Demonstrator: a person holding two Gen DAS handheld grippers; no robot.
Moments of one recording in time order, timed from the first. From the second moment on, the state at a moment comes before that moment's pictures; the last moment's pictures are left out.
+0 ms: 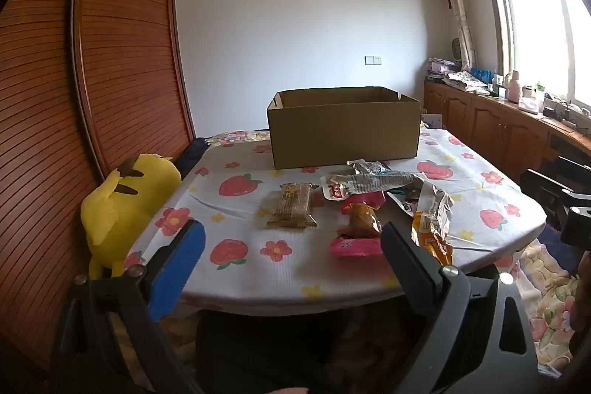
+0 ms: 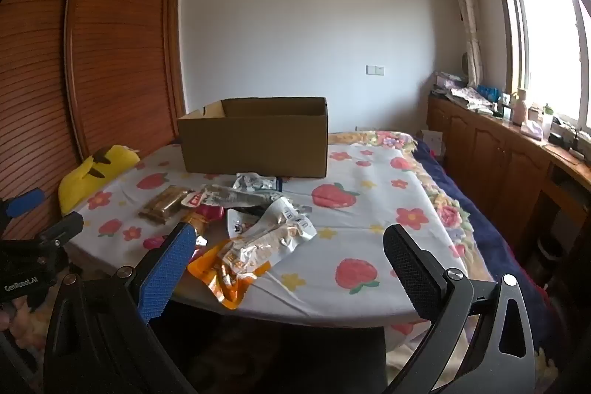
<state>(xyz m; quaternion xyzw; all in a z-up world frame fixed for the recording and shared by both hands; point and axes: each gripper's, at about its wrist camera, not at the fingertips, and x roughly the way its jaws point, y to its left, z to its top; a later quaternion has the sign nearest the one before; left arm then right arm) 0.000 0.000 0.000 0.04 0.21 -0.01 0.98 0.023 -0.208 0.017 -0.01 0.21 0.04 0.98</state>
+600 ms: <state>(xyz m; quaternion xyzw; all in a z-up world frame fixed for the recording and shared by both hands) 0.001 -0.001 0.002 0.04 0.21 -0.01 0.98 0.021 -0.210 0.017 -0.01 0.21 0.04 0.98</state>
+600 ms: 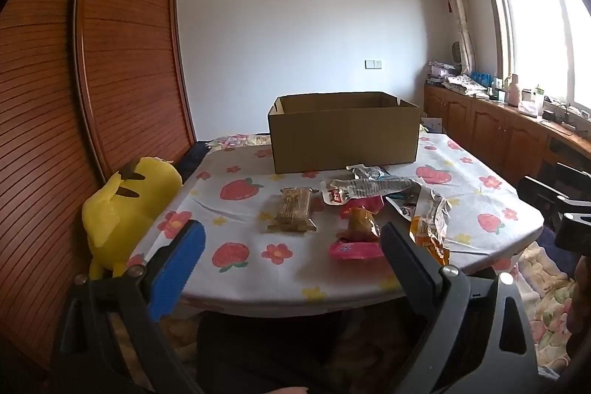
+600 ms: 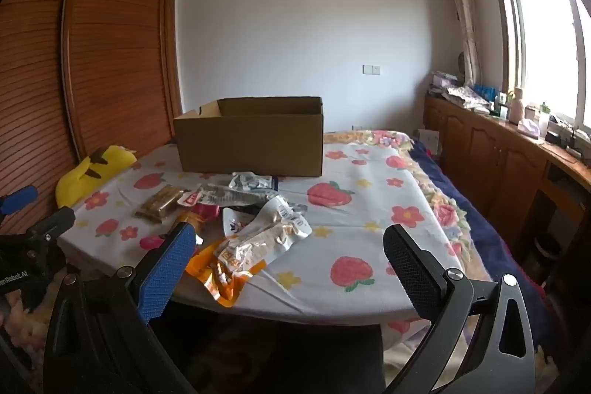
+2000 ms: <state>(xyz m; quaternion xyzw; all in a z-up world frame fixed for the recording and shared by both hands) -0.006 0.001 0.013 0.04 0.19 -0.01 0.98 0.018 -0.211 0.019 -0.01 0.21 0.03 0.98</state>
